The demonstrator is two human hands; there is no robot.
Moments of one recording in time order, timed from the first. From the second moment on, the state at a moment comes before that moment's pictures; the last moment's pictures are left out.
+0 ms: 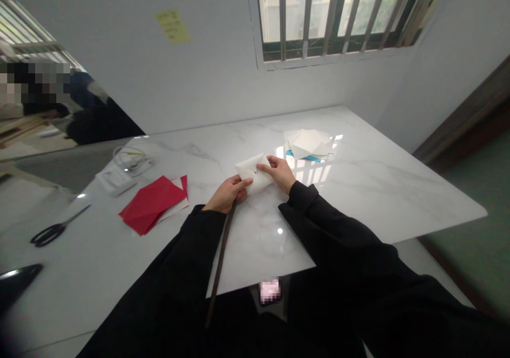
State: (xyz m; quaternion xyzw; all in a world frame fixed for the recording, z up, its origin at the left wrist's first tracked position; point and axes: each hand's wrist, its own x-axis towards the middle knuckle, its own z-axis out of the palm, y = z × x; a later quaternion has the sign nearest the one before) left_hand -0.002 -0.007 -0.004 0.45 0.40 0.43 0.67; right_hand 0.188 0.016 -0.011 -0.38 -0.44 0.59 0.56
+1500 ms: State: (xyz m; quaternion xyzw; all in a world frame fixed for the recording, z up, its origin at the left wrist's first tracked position) left_hand 0.004 -0.006 0.005 0.41 0.43 0.48 0.65; right_hand 0.198 0.015 -0.003 -0.45 -0.66 0.21 0.57
